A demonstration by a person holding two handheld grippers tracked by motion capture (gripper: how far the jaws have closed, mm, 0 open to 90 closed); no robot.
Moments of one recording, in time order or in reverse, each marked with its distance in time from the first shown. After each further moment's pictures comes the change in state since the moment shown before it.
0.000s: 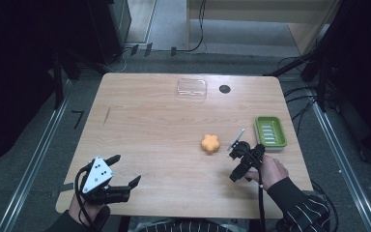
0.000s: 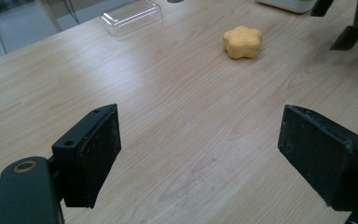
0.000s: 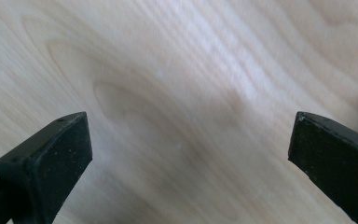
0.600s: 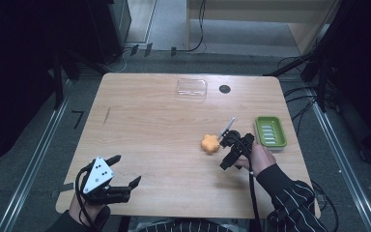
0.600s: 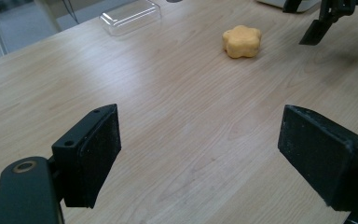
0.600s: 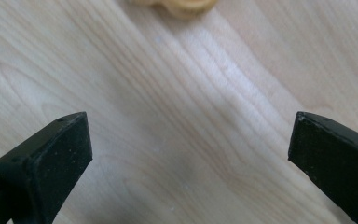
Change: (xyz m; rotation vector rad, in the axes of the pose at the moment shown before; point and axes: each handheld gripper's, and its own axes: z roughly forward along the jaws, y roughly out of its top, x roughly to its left) left arm -0.001 0.000 0.000 -0.002 -0.003 0.000; right arm -0.004 0.040 -0.002 -0.039 0.020 -0.014
